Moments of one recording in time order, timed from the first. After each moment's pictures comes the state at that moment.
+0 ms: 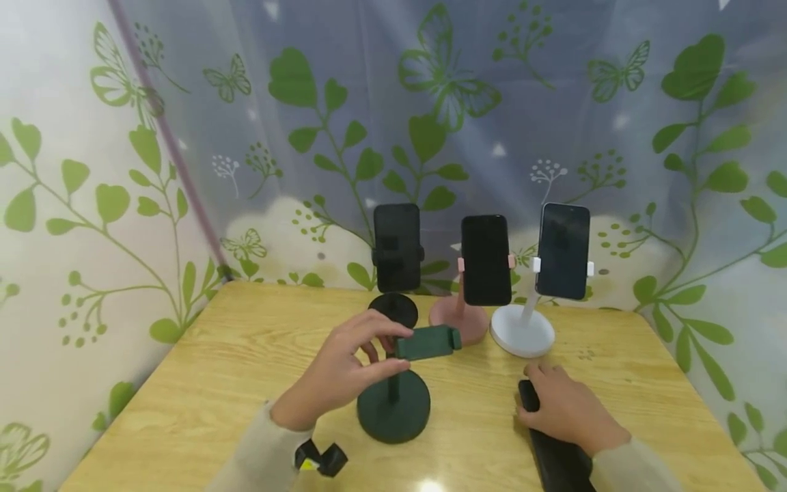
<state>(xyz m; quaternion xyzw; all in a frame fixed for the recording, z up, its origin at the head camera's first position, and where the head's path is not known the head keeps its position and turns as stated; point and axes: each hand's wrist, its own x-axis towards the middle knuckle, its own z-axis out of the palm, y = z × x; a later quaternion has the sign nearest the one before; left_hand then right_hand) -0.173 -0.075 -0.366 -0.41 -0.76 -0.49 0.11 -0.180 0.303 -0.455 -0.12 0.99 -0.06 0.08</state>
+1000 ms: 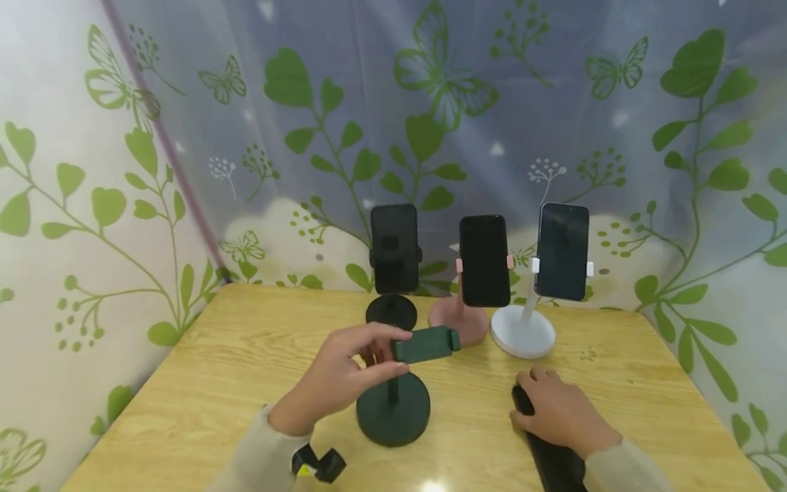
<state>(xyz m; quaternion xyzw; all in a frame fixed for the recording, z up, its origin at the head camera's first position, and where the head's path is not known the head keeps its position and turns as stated) -0.172 -0.071 -0.366 -0.39 -0.76 -0.51 0.07 -0.182 0.296 -0.462 -0.14 0.99 -0.04 0.08</state>
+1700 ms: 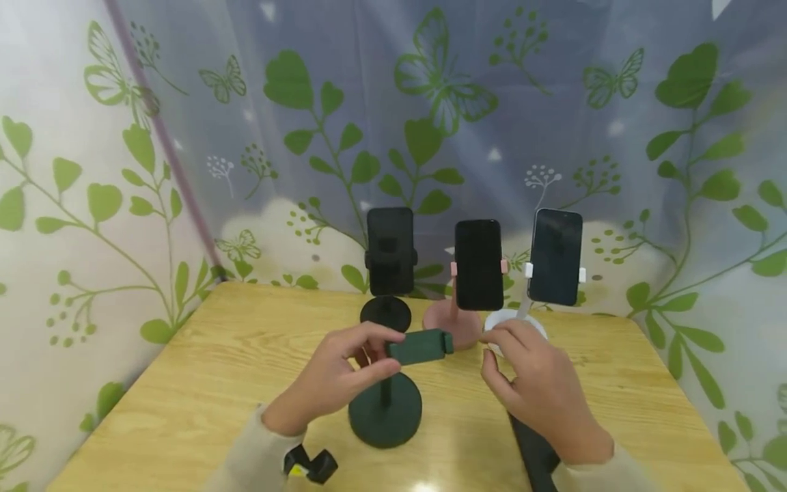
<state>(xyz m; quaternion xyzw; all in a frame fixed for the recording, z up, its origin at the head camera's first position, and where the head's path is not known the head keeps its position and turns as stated) -0.172 -0.069 -0.368 -0.40 -0.75 -0.52 0.07 -0.148 0.237 -0.365 -0.32 0.84 -0.17 -0.41</state>
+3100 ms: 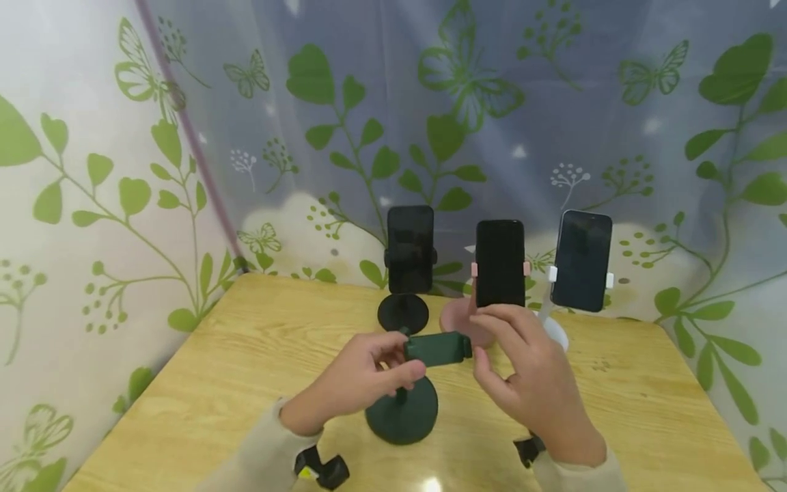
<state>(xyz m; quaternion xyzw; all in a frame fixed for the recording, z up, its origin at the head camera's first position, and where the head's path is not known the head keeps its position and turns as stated) -0.163 -0.069 -0.360 -0.30 -0.76 -0.57 -0.08 -0.155 0.196 -0.347 -0.36 0.78 -0.27 -0.43</state>
